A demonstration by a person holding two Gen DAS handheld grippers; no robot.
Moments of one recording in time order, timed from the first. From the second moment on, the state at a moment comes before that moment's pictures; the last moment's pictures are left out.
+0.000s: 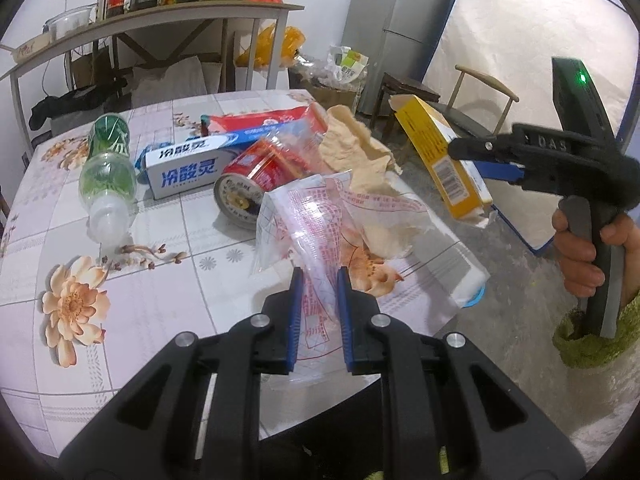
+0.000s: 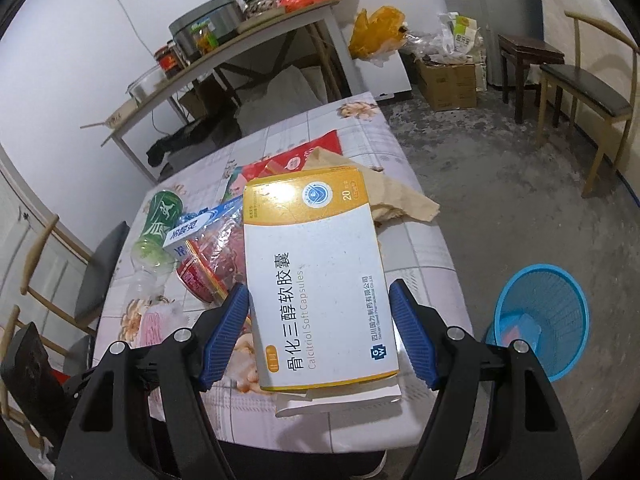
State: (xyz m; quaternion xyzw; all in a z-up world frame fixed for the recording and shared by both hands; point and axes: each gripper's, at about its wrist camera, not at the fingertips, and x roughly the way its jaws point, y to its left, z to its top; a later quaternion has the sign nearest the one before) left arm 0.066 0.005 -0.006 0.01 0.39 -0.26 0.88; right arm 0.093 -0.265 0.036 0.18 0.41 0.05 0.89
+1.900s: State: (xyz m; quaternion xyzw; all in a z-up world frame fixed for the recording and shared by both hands) left arm 0.186 -0.413 -0.101 0.03 0.61 -0.42 0.67; right arm -0.070 -0.587 -0.202 0.55 0.37 -0.23 0.71
